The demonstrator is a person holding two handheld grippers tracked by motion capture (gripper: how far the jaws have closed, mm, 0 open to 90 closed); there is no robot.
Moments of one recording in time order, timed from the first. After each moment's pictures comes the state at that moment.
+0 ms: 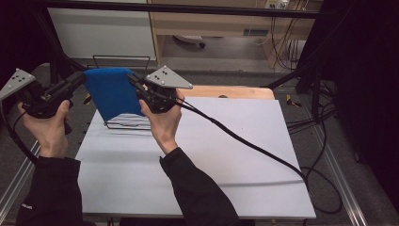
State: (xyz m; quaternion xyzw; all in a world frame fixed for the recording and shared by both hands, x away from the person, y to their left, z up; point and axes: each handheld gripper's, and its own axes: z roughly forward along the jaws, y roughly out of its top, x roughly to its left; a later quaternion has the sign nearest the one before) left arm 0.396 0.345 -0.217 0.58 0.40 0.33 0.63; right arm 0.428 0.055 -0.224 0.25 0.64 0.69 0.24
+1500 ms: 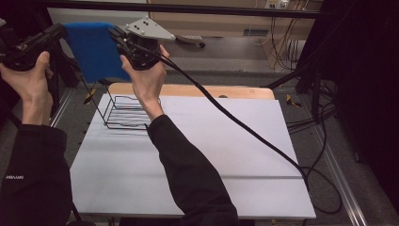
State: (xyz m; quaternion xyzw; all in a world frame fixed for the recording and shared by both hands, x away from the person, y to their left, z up) left arm 0.456 0.368 -0.142 0.55 0.40 0.36 0.64; right arm 0.480 0.088 -0.147 0.23 0.62 0.70 0.26
